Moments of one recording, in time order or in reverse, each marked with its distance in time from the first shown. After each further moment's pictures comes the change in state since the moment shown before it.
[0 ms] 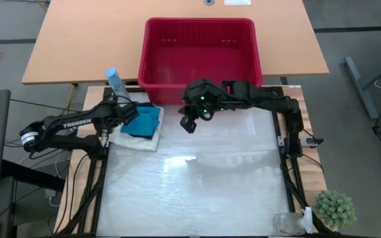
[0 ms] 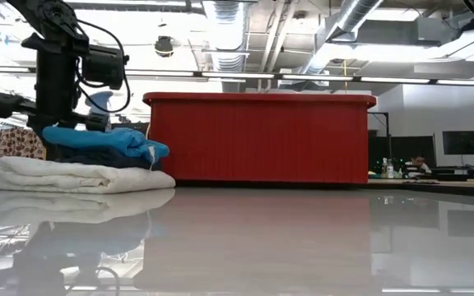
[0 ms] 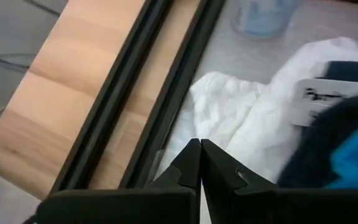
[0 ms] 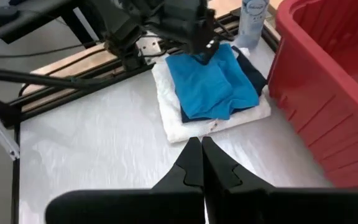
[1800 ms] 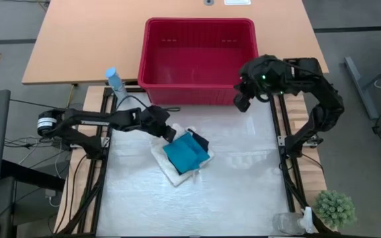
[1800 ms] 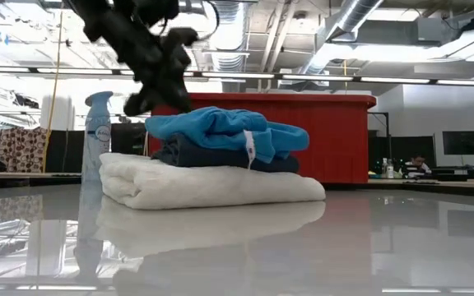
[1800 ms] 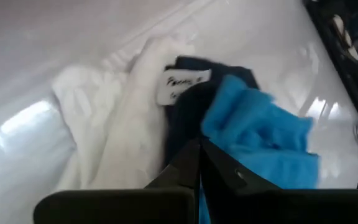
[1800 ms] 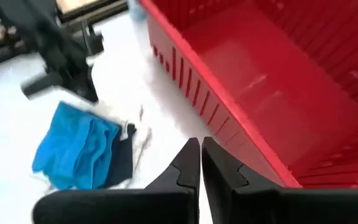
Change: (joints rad) left arm -0.338 0.251 0.191 0.811 0.716 0.562; right arm -0.129 -0.333 0.001 -0.488 0.196 -0.025
